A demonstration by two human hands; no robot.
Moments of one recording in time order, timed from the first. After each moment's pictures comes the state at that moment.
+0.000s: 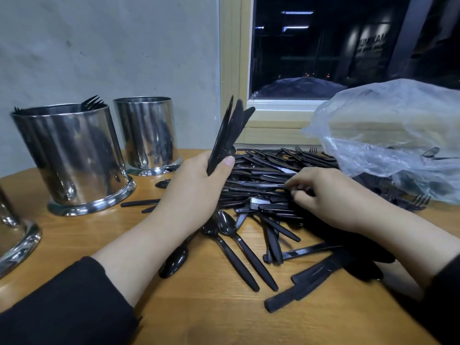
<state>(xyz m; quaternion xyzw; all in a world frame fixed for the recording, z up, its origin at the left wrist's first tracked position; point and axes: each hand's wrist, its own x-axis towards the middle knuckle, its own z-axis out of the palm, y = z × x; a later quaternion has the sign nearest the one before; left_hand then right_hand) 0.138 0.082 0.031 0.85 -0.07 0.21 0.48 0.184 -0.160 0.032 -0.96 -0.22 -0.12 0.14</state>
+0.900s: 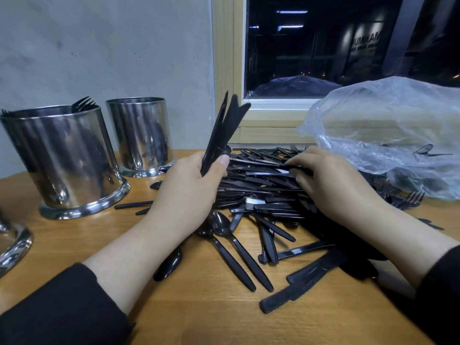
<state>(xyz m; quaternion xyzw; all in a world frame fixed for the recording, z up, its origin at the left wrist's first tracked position) 0.132 0.076 0.034 0.84 -0.06 0.24 0.47 0.192 -0.162 0.031 -0.92 -0.21 -0.27 0.19</state>
